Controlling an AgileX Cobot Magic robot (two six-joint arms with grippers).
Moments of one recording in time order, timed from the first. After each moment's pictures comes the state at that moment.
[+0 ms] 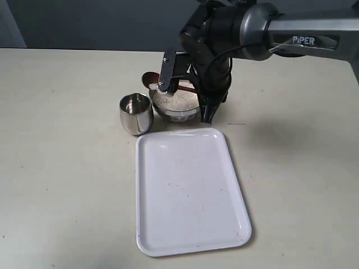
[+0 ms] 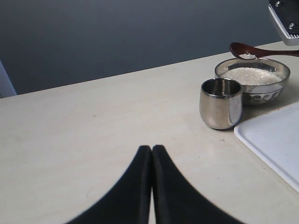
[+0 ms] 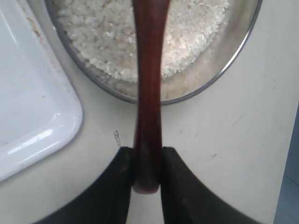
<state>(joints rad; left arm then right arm) -0.32 0.00 0.00 -0.18 0.25 0.28 0.79 2.10 -1.61 -0.51 0.95 -0.46</state>
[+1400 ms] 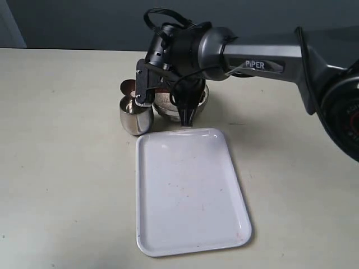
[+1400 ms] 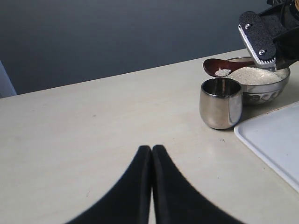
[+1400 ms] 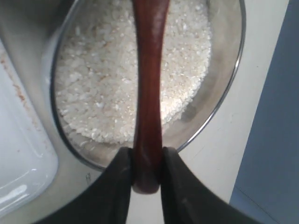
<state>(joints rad) -0.32 0.00 0.00 -0.18 0.25 0.28 0.90 2.21 -1.71 -0.70 0.94 -0.36</state>
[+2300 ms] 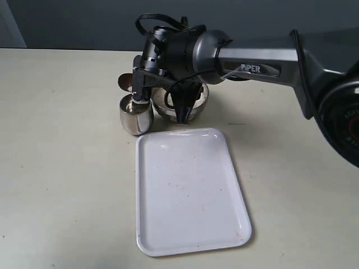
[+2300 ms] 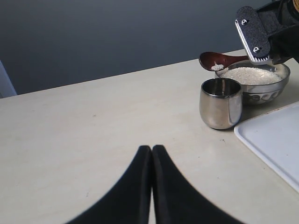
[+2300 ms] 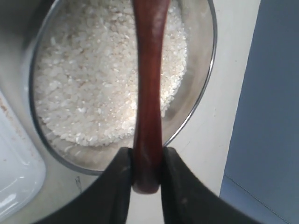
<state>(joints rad) -0.32 0.00 0.00 -0.18 0.25 0.28 0.92 2.21 -1.71 -0.79 0.95 -0.25</state>
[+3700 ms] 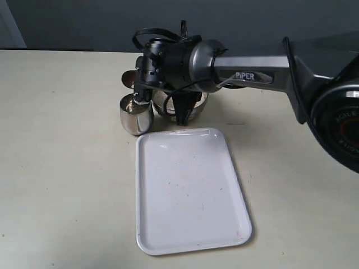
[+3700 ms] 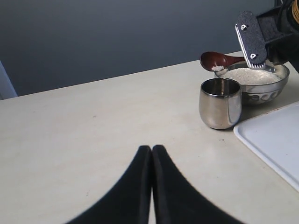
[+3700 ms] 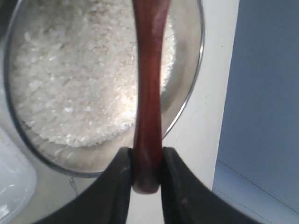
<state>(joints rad) -0.32 0.00 0.00 -0.18 0.25 0.28 0.93 2.23 -1.67 -0.91 0.96 -0.09</state>
